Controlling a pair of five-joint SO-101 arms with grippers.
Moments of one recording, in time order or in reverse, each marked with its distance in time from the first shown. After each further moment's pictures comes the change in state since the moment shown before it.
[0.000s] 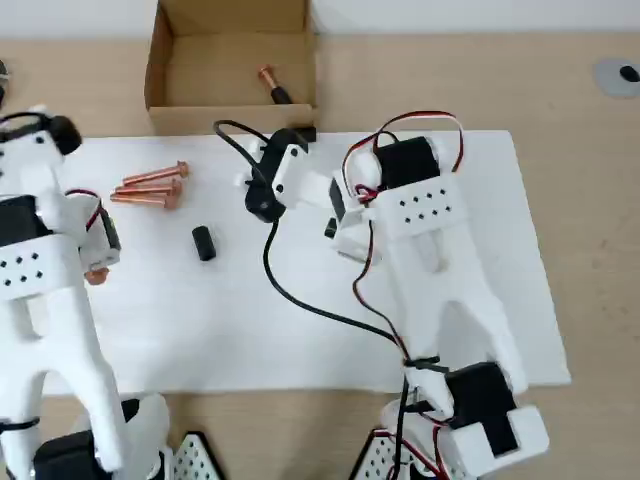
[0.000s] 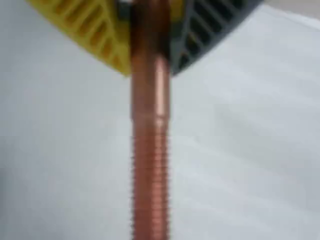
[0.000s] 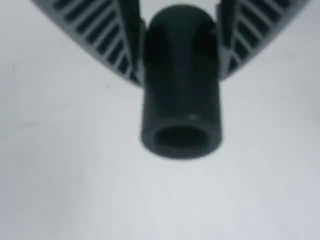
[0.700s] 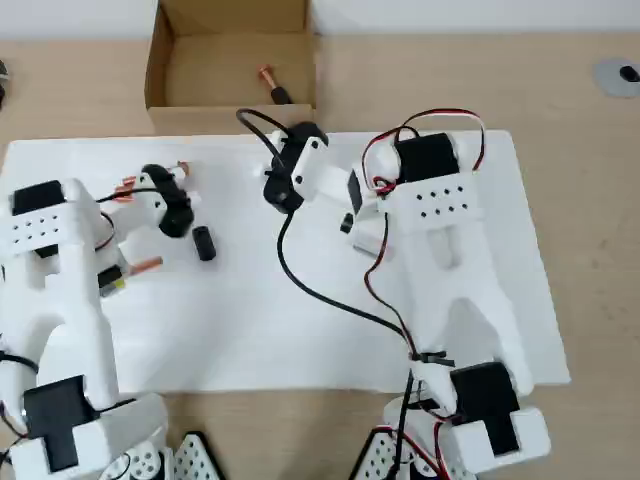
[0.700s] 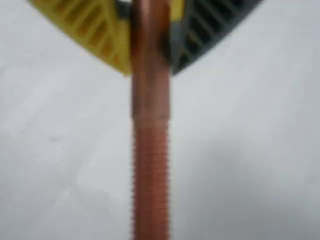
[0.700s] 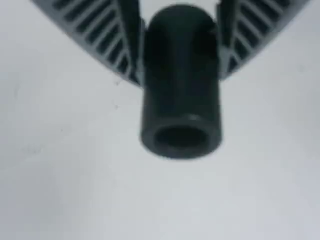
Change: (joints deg) left arm -1.2 16.0 11.6 -10.8 -76.4; right arm 4.2 0.0 0.0 0.0 1.3
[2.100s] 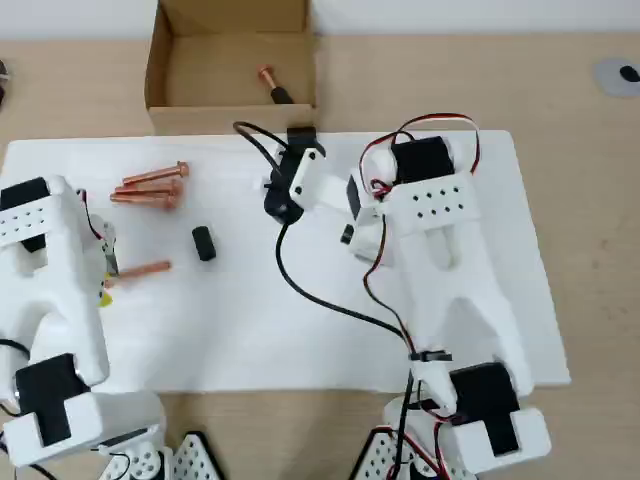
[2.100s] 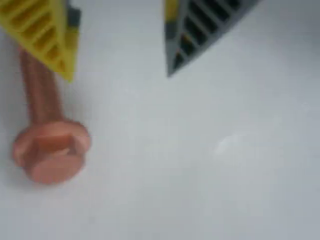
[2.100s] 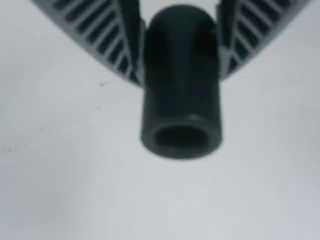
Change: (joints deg) left arm -4.3 5.9 -2.9 0.3 145.0; right arm 0.0 0.0 3.1 0.0 2.5
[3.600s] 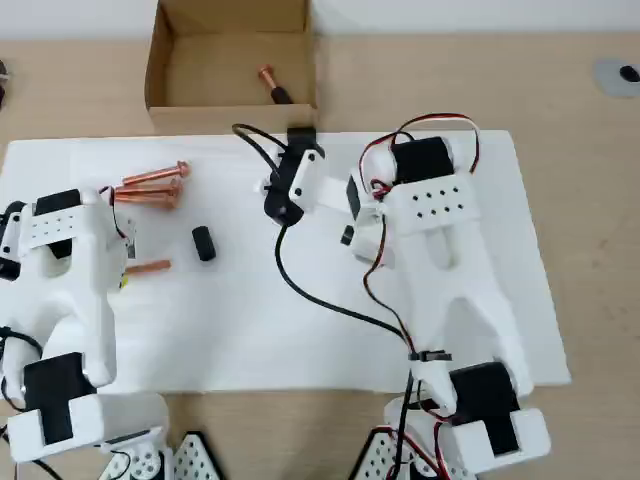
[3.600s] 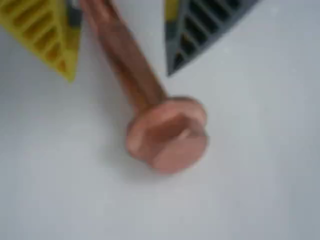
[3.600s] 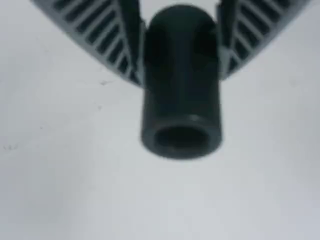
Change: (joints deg) left arm 5.0 0.0 8.1 -18.4 -2.4; right arm 0.0 0.0 0.2 0.0 0.7
